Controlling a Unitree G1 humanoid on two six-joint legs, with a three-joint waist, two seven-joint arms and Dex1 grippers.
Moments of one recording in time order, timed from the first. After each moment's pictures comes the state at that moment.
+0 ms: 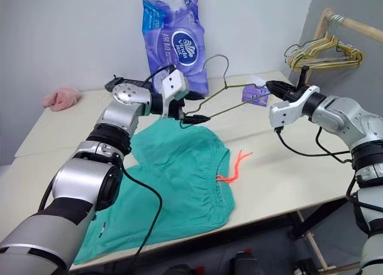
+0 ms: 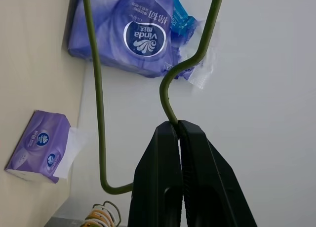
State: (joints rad) left arm -1.25 0.37 -0.11 1.07 0.04 -0.14 -1.18; right arm -1.00 -0.87 0.34 0.74 -0.72 -0.82 0.12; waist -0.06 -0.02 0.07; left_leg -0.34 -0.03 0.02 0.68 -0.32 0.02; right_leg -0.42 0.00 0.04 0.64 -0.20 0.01
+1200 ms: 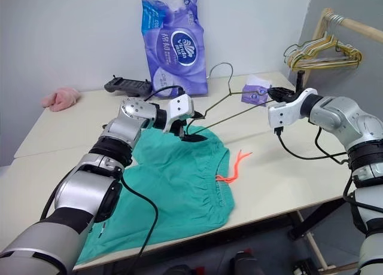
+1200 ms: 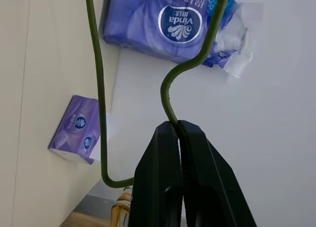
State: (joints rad) left arm -1.11 0.39 -0.22 0.96 0.13 -0.11 -1.21; right arm -1.00 -0.85 0.34 0.70 -0.69 -0.73 0.30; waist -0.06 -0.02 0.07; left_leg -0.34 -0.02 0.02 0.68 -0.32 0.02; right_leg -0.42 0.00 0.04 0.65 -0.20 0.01
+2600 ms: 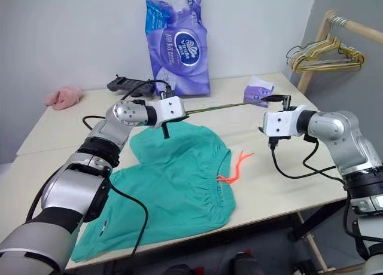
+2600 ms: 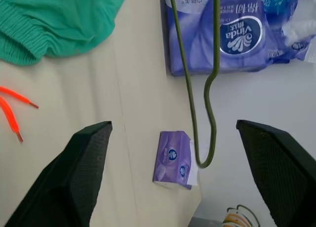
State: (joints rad) left arm -1.12 0.48 -0.28 1.05 0.34 -0.39 -0.78; right arm -0.71 -0.85 0.21 0.16 -0.24 -0.19 0.83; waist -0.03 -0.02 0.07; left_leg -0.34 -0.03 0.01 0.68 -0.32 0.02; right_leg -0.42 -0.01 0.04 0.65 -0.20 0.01
